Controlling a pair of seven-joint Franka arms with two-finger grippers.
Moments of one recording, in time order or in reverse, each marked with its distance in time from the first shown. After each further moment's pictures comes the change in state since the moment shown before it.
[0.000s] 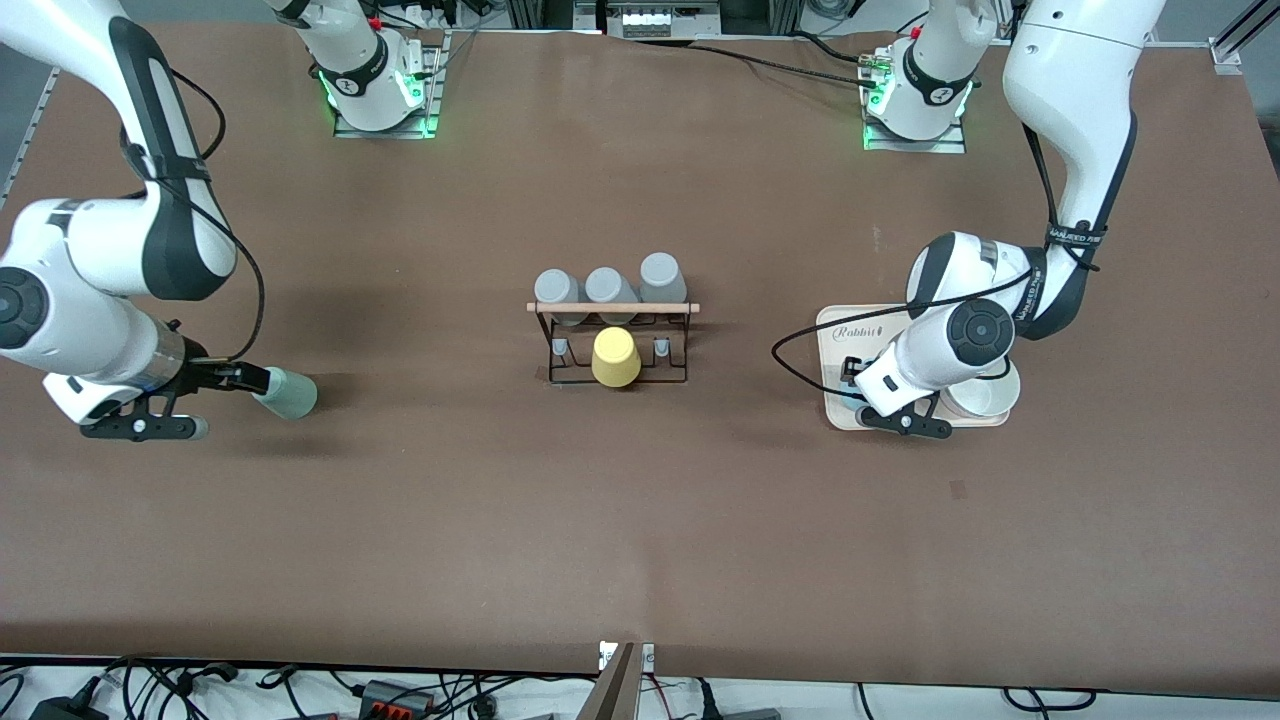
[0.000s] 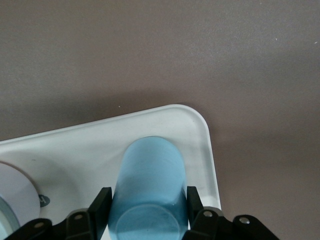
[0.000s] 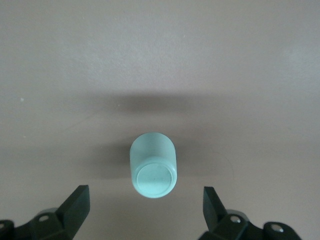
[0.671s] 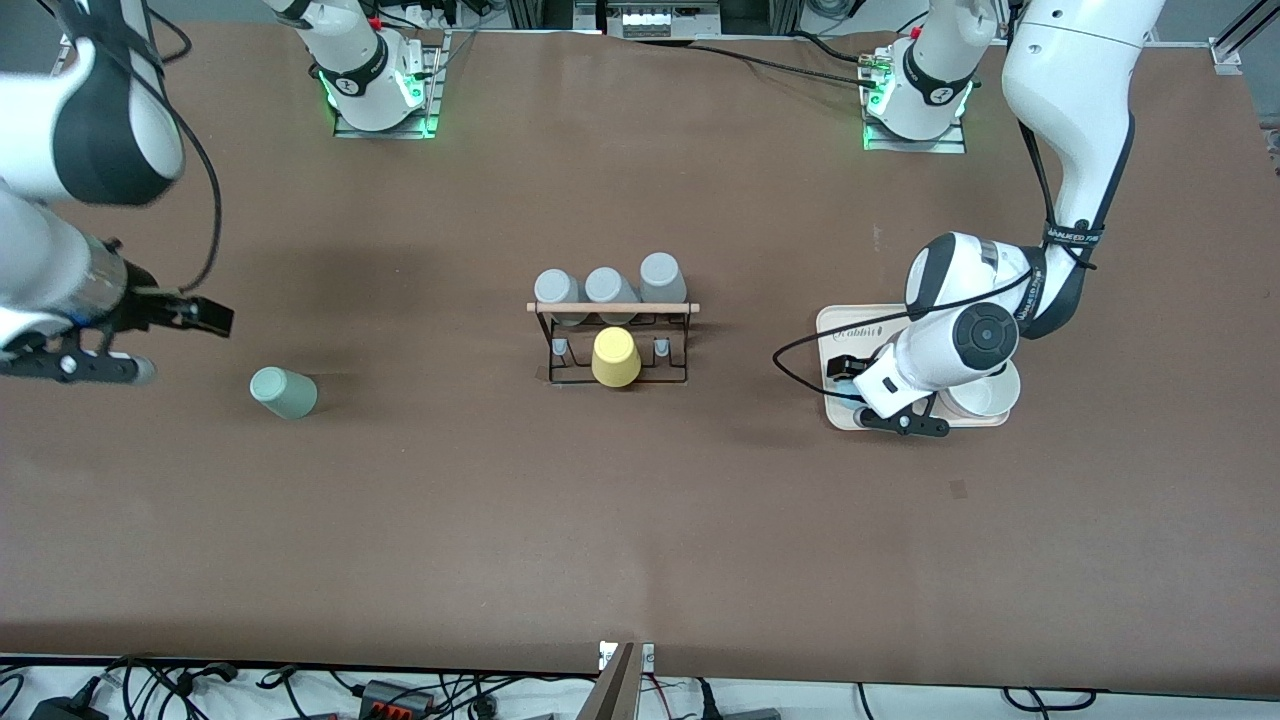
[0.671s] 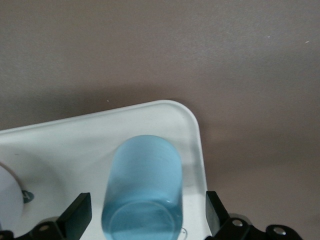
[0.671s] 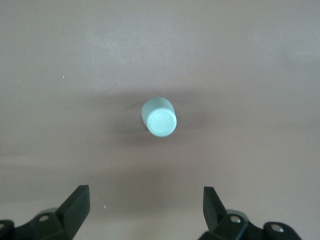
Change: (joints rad) left arm -0.004 0.009 -0.003 0.003 -0.028 -0.011 -0.003; right arm 0.064 -0.146 0.003 0.139 0.000 -0.338 0.082
